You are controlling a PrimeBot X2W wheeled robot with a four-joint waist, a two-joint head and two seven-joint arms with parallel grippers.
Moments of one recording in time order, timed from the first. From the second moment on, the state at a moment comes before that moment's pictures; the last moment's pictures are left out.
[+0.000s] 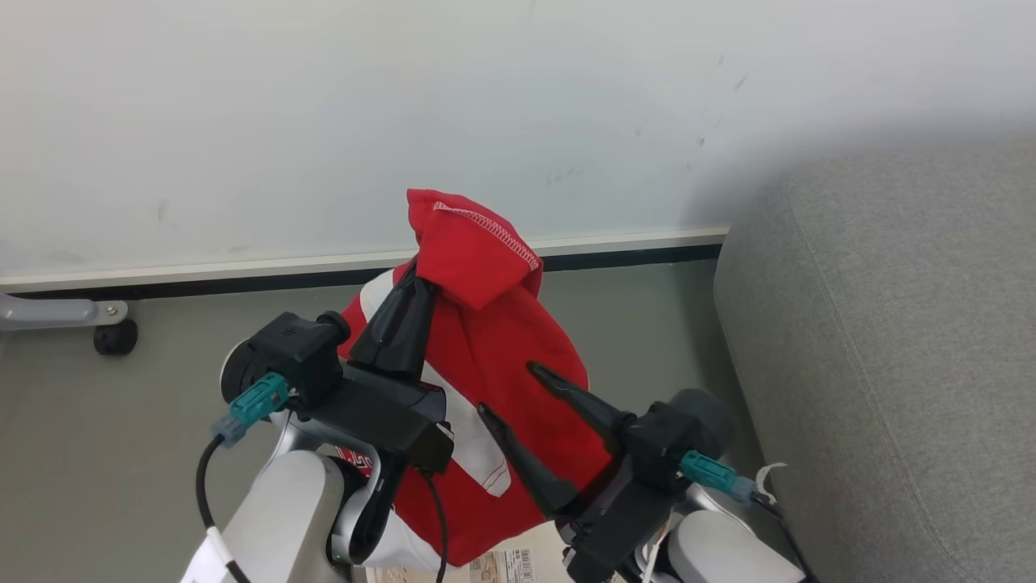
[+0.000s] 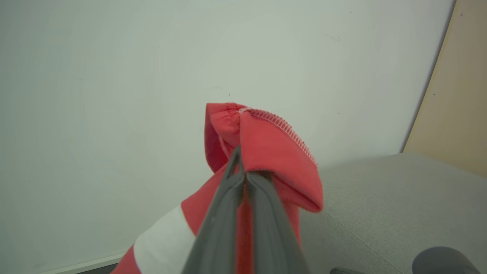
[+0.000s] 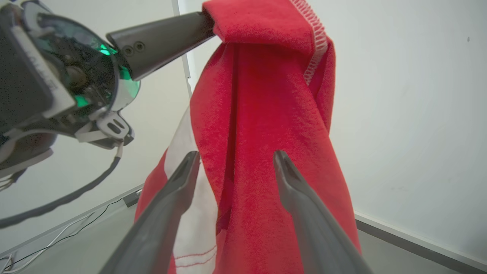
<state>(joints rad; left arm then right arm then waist) -0.42 0.11 -0.40 0.18 -0.49 -0.04 -0.13 -0.43 -0.06 0.73 0.29 0.33 0.11 -0.18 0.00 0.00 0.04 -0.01</state>
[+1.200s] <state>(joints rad) -0.42 0.09 -0.45 0.14 -0.49 -0.04 -0.11 -0.78 -0.07 1.01 0.55 0.66 -0.03 -0.19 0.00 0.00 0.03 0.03</state>
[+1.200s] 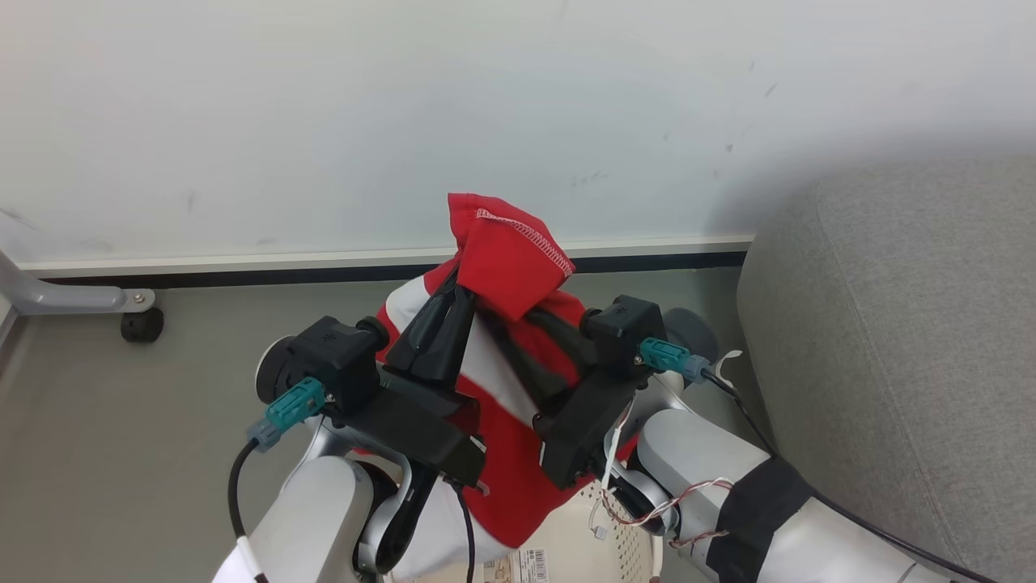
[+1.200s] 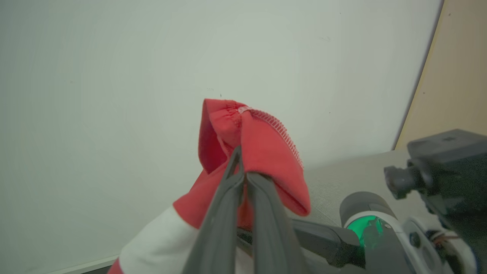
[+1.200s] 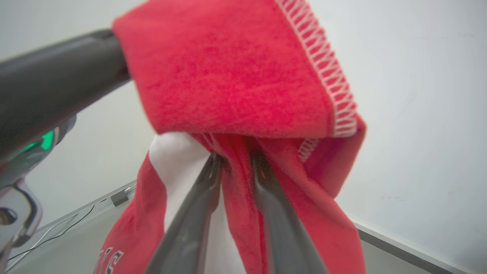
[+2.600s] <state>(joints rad) -0.32 0.16 -0.51 0.11 -0.46 -0.05 -0.07 -0.85 -0.06 1.02 0.76 0.81 -0.02 -0.25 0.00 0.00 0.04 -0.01</state>
